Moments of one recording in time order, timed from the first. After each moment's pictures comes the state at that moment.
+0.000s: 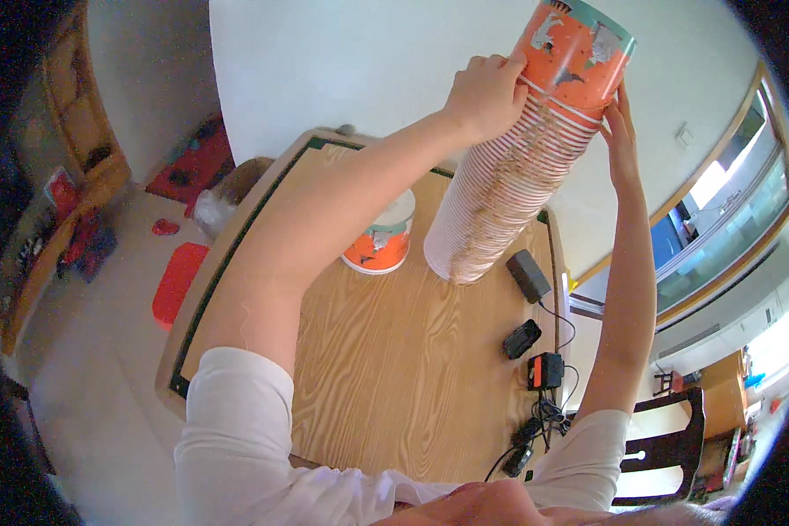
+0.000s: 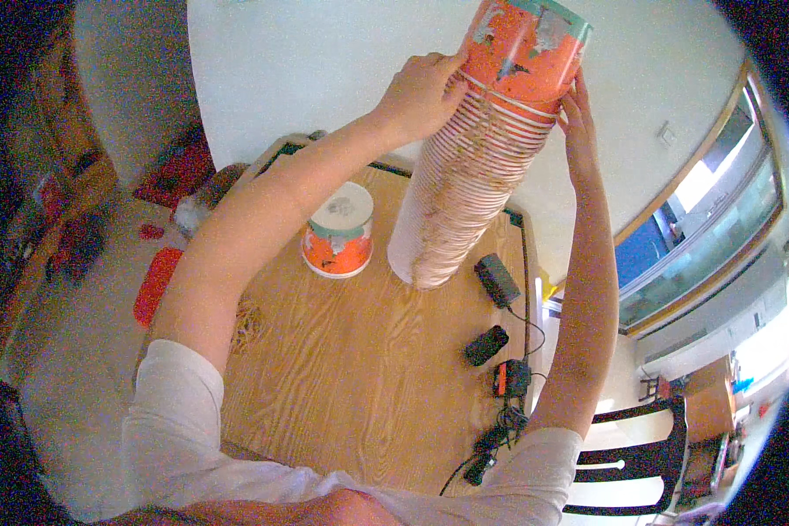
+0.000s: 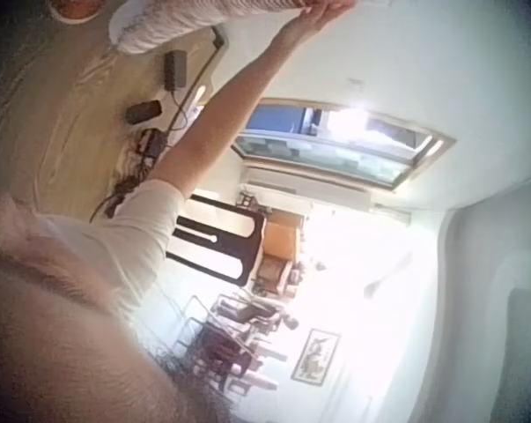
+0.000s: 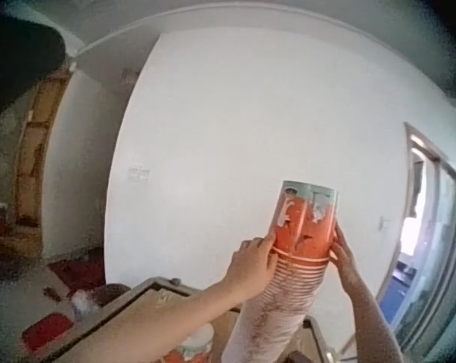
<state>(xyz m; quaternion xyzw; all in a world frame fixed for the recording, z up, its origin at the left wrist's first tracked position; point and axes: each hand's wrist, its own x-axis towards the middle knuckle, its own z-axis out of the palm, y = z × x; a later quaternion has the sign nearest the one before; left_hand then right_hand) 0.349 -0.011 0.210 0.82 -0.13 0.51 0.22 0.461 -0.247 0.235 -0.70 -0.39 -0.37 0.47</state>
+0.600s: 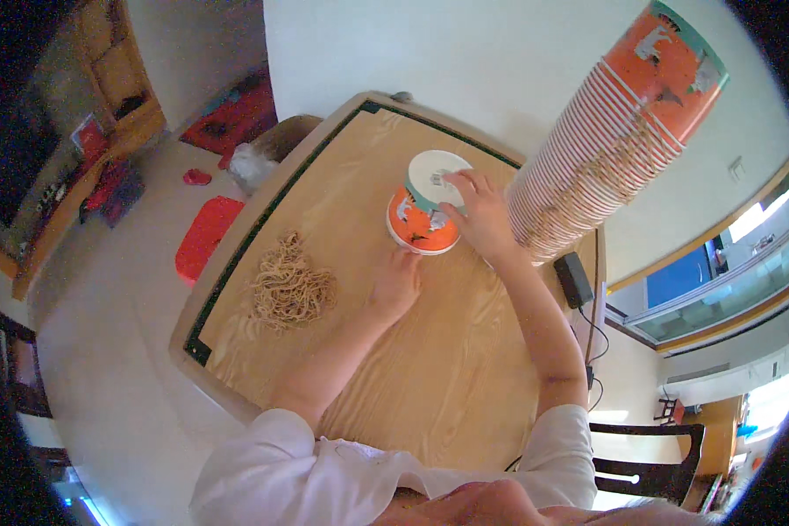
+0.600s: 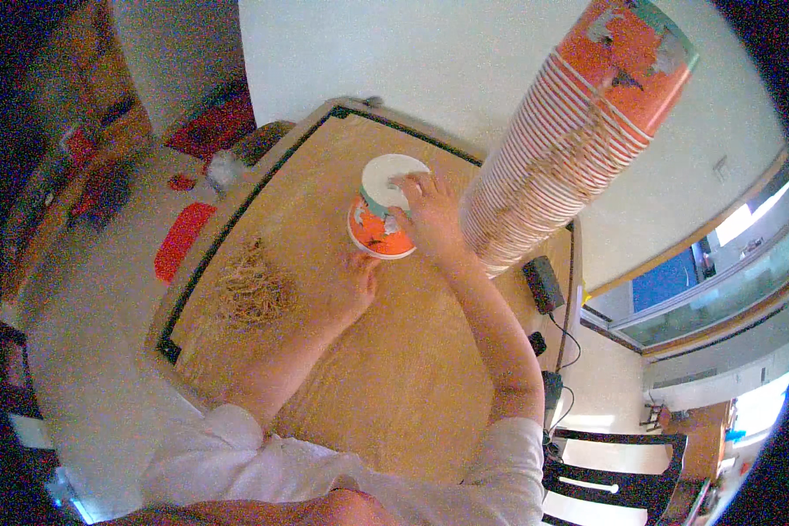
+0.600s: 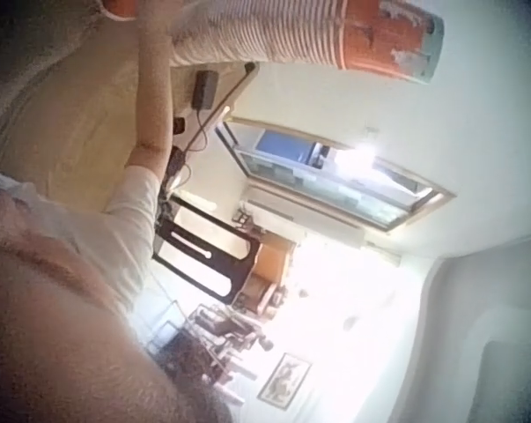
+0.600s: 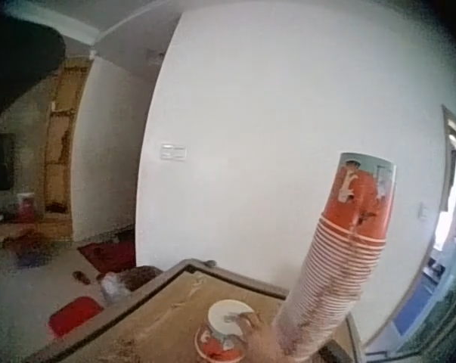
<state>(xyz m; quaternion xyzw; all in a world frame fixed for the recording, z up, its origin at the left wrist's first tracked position) 0.189 0.026 -0.136 0.93 0.17 0.20 0.27 0.322 -0.062 0.020 -0.75 -0.57 -0.24 0.25</state>
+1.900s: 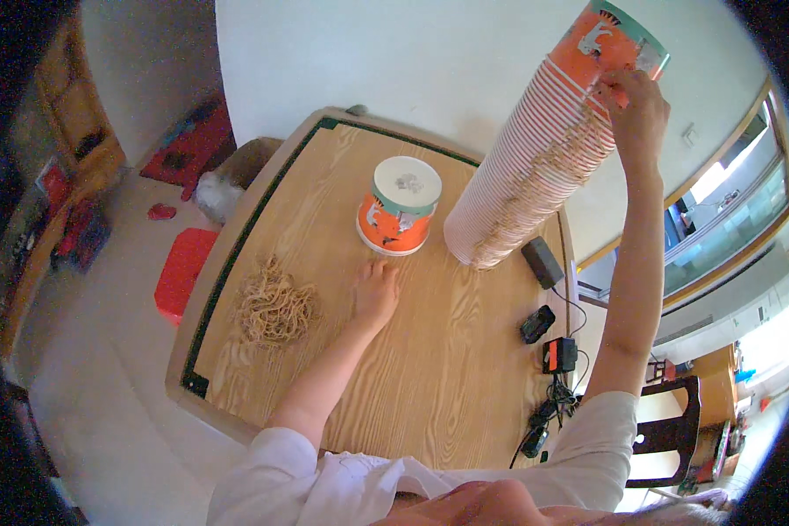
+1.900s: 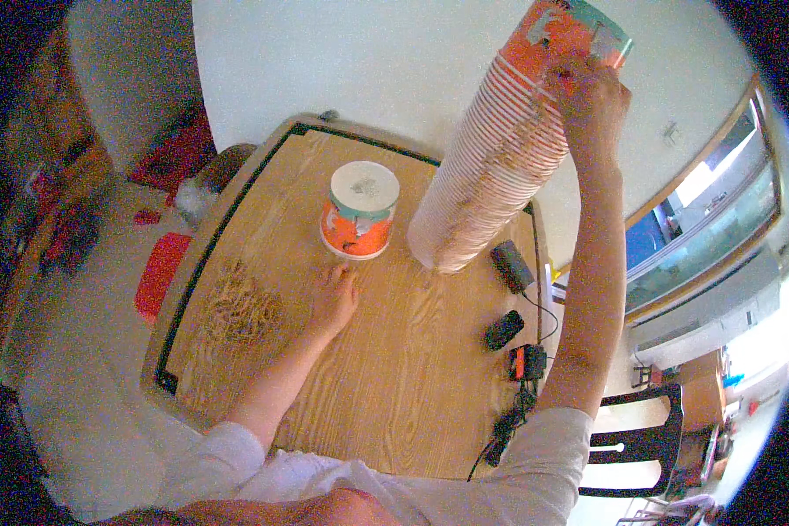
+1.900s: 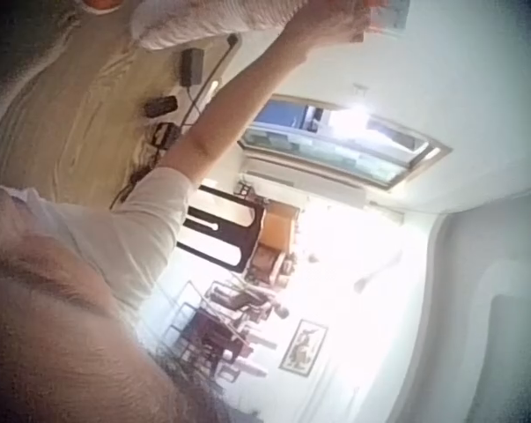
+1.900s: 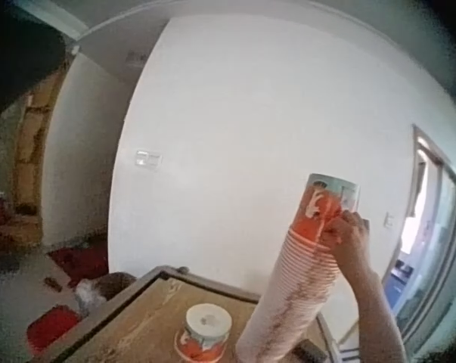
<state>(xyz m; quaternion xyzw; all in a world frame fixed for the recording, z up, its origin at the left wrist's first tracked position) 0.184 0.022 -0.167 0.93 0.11 0.28 0.21 0.365 -0.170 0.266 -0.72 -0.37 -0.60 0.00</state>
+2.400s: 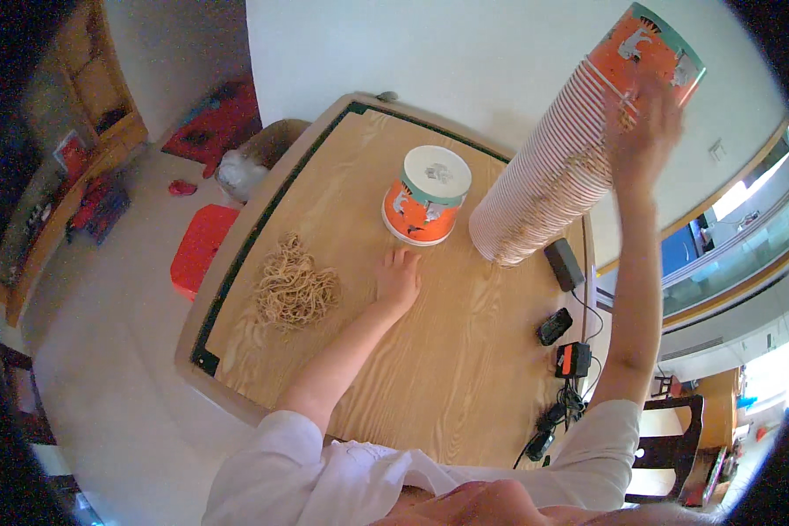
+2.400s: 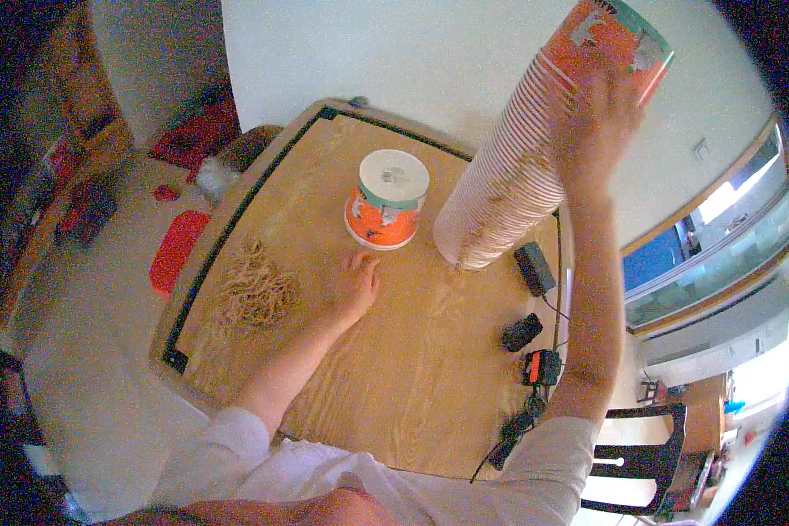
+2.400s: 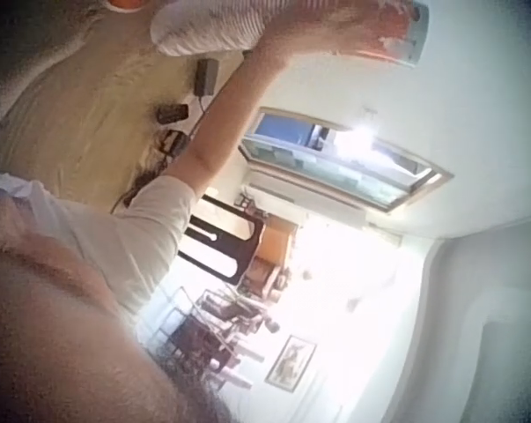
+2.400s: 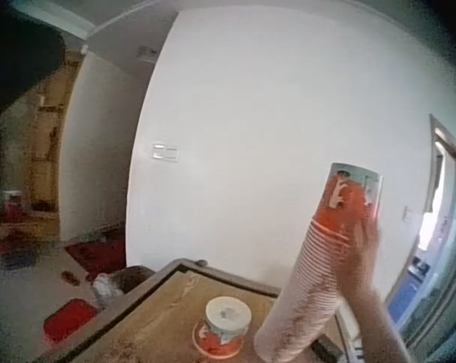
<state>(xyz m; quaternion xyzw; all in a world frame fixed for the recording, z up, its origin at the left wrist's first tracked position) 0.191 0.022 -0.172 0.94 0.13 0.25 0.21 0.338 -0.133 0.222 -0.62 -0.38 -0.68 0.10</state>
